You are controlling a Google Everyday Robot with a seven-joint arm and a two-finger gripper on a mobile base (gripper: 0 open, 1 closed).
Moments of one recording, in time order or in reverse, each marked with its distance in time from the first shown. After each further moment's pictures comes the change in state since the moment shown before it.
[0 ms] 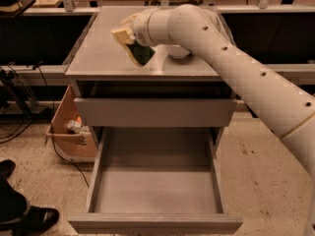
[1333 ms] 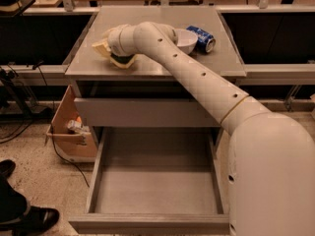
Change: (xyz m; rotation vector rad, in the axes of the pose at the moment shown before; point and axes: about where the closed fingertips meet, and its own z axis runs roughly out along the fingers) arm 0.042 0.016 0.130 -0.058 0.031 -0.023
